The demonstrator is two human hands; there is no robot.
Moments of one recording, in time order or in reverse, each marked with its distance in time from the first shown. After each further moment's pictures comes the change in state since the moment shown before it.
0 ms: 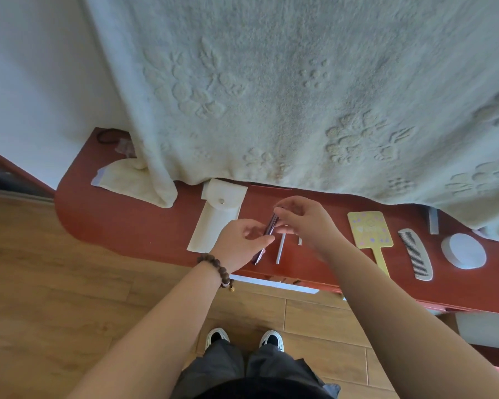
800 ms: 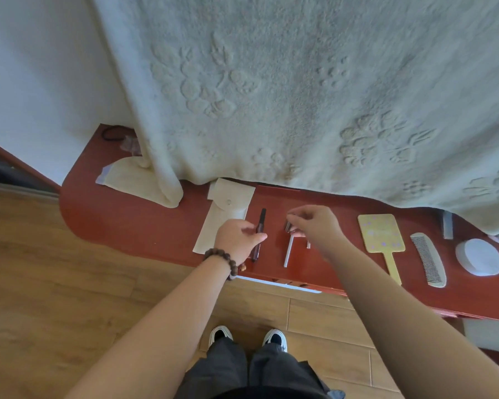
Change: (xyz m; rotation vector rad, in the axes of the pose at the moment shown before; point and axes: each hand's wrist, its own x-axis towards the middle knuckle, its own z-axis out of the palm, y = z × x) left_hand 0.022 -0.016 -0.006 0.211 0.107 -0.114; right_hand 0.036 0.034 -0.003 -0.168 0.162 0.104
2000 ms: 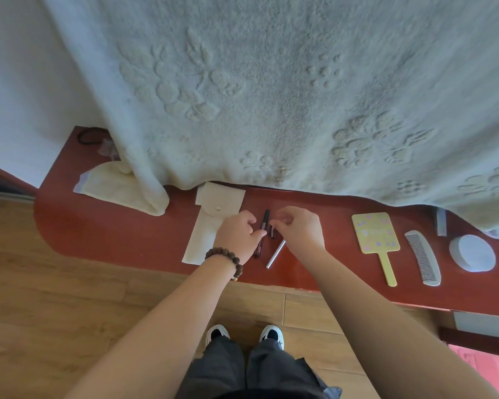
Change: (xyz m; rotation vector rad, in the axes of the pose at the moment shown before) left_hand 0.032 0.004 0.016 0.142 0.033 0.071; right_hand 0.008 -0.002 0.021 -0.387 0.139 -0.106
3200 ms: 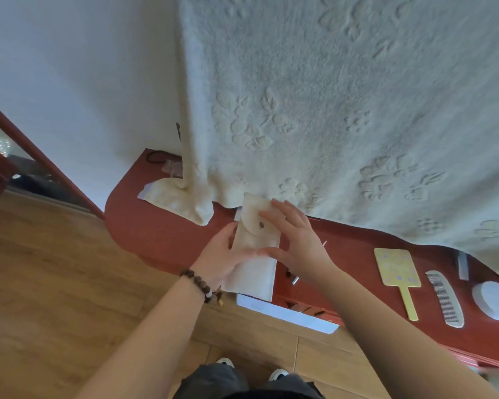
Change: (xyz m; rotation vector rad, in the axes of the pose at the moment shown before) left_hand -0.077 -0.029 -0.092 -0.873 -0.109 -0.078; right_hand -0.054 -0.064 -0.002 -0.113 -0.111 -0.718
